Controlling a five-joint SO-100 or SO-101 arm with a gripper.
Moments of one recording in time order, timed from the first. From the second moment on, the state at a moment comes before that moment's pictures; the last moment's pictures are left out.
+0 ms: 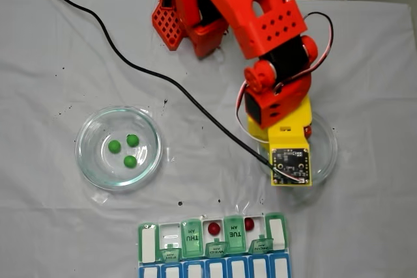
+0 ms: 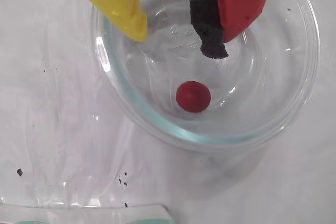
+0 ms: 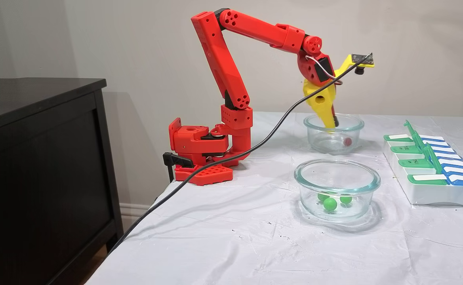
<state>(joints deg) -31.6 130.5 135.2 40.7 -60.4</state>
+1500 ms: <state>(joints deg) -26.1 111.1 131.9 23.7 -68.8</state>
